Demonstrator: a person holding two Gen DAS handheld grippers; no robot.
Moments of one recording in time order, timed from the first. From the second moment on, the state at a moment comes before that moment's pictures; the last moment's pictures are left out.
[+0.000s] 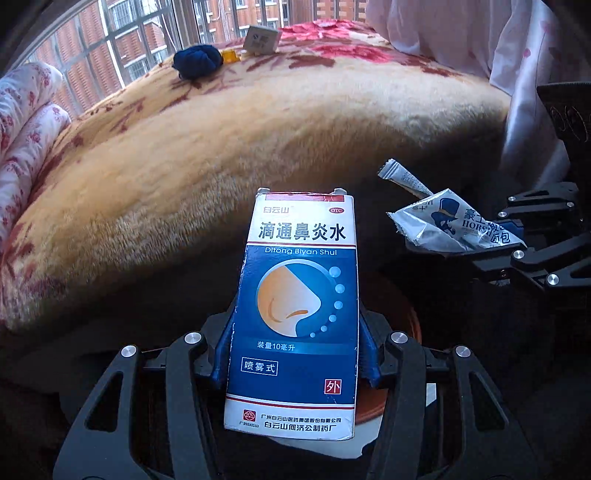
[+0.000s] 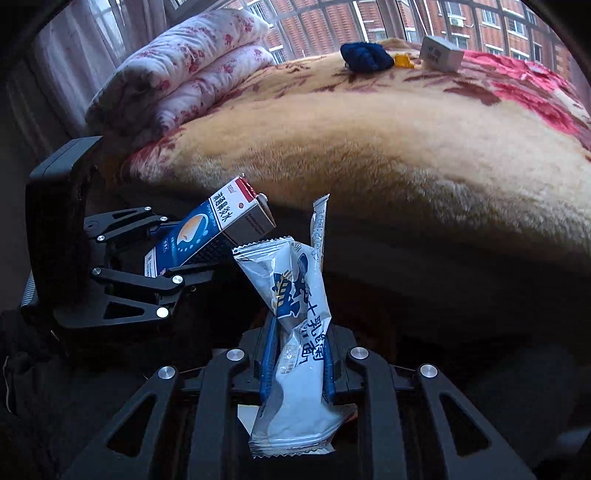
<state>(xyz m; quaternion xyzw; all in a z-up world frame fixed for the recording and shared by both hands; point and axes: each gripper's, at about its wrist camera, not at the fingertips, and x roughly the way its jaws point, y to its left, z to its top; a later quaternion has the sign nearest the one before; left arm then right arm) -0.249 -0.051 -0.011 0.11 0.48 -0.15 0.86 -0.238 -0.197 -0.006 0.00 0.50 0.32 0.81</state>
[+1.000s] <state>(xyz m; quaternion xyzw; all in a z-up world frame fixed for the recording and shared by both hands) -0.223 -0.044 -0.109 0.09 0.64 -0.15 0.75 -0.218 -0.187 -0.085 0.00 0.60 0.27 0.75</state>
